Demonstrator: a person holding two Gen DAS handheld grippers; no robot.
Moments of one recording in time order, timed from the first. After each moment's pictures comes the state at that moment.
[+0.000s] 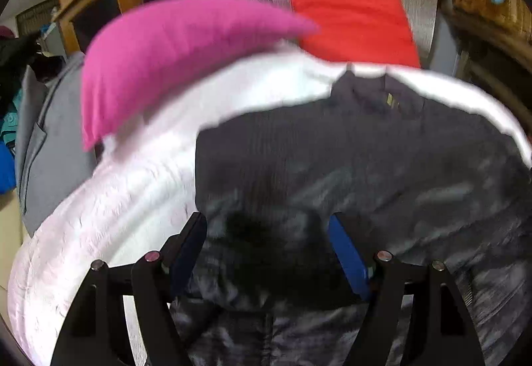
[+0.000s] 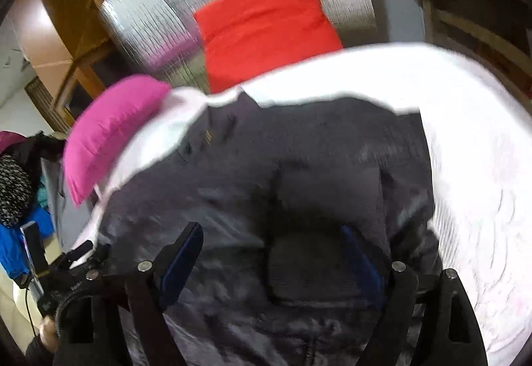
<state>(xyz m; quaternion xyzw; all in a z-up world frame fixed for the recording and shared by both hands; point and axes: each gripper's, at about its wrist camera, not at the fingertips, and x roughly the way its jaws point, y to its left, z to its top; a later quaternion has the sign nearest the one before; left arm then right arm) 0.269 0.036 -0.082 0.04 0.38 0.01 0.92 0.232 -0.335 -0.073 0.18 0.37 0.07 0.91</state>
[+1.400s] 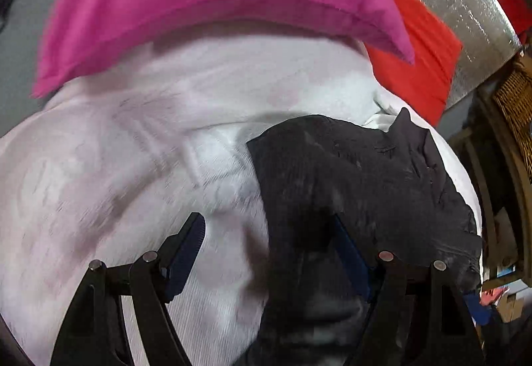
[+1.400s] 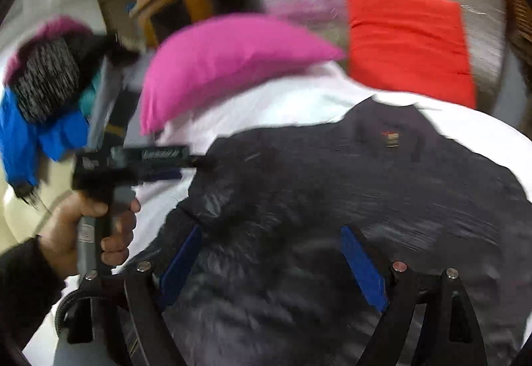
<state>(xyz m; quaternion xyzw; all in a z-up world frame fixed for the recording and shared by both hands) 0.358 0.157 -0.116 -0.19 0.49 -0.04 0.85 0.254 -0.080 -0.060 0.00 0.41 0.22 0.89</state>
